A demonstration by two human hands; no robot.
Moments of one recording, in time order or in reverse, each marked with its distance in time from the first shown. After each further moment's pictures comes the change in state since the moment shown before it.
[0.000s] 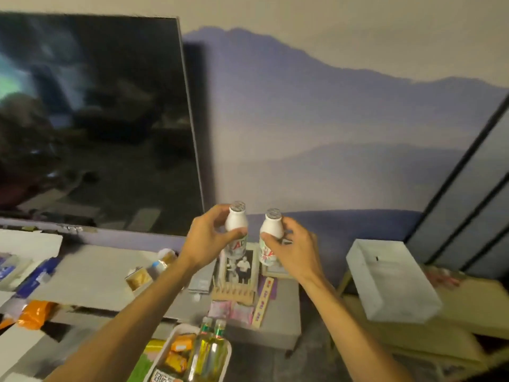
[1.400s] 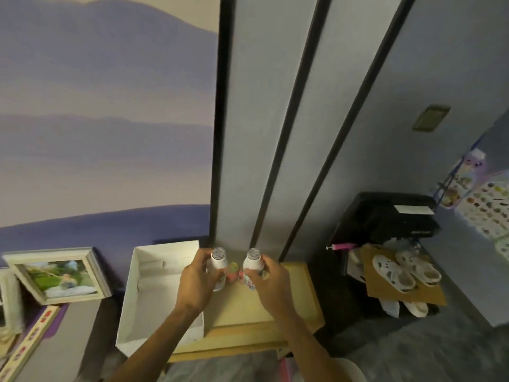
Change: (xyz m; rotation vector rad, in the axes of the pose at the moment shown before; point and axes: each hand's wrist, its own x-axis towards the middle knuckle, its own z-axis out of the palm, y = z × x) left_hand 0.095 0.150 0.772 -0.127 -0.172 -0.269; right_hand 0.073 0.468 -0.577 -0.183 0.161 0.349
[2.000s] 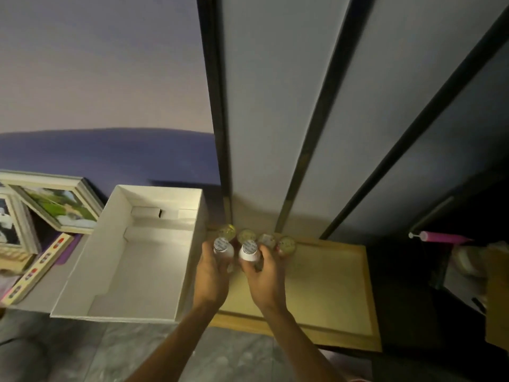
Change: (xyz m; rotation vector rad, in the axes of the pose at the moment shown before) left_hand 0.057 -0.189 0.149 0.180 0.332 -0.223; right_hand 0.084 0.216 0.151 0.095 -0.174 -0.066
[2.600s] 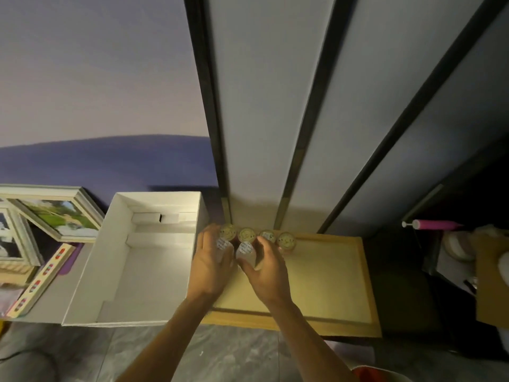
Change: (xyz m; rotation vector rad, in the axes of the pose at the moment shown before) left_hand 0.014 0.026 -0.027 0.063 -0.085 0.143; right_hand -0.007 -0.029 -0.020 -0.181 -0.085 0.034
